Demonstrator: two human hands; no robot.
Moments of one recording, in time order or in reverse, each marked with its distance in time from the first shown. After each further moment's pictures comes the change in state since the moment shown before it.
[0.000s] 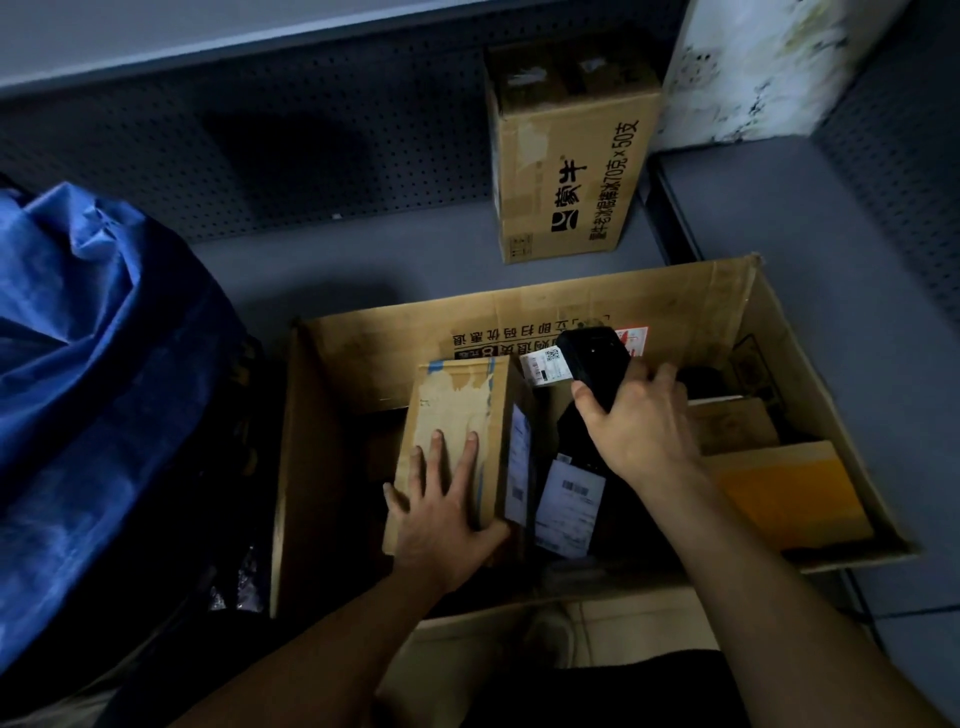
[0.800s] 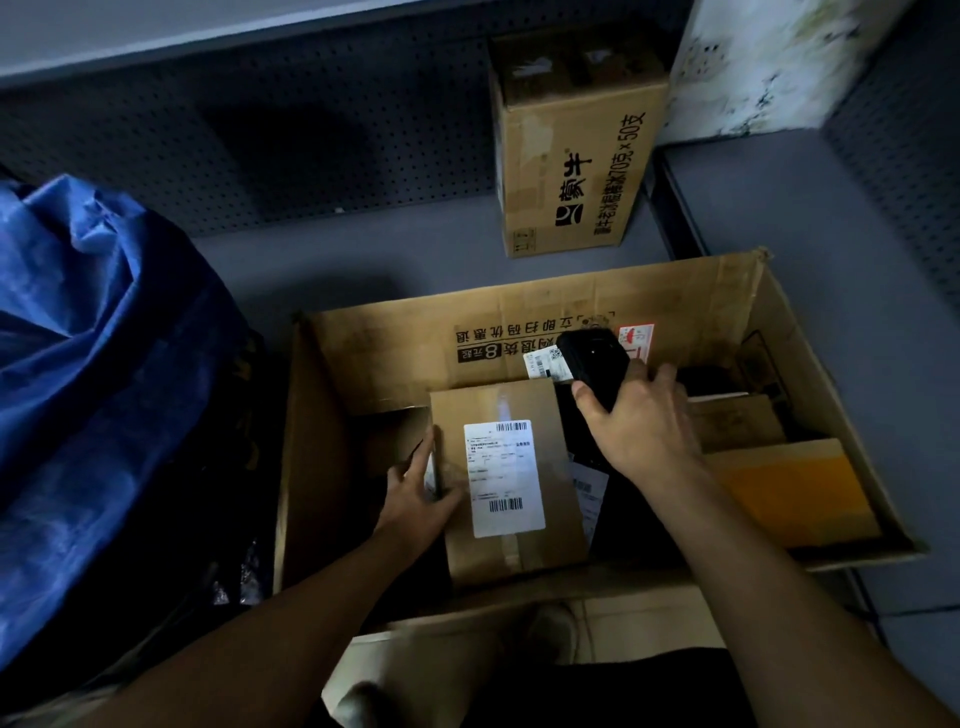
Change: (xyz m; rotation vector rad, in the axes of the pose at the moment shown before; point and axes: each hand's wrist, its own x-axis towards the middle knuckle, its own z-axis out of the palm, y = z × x) left_hand 0.018 -0.034 -0.005 -0.641 -0.061 -0.245; right_hand 0.000 -0.001 0.002 0.023 -0.051 0.008
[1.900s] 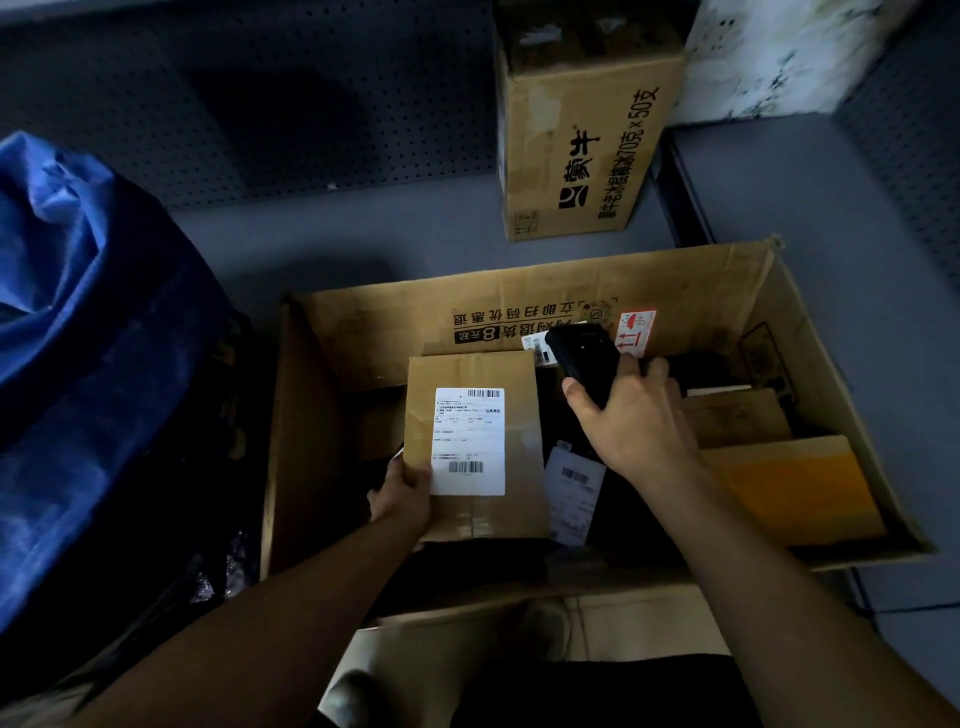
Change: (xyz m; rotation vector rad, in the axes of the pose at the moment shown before) left_hand 0.033 -0.019 0.022 -0.039 0.123 -0.459; right_hand 0.002 -0.003 0.012 0.001 -0.032 -0.042
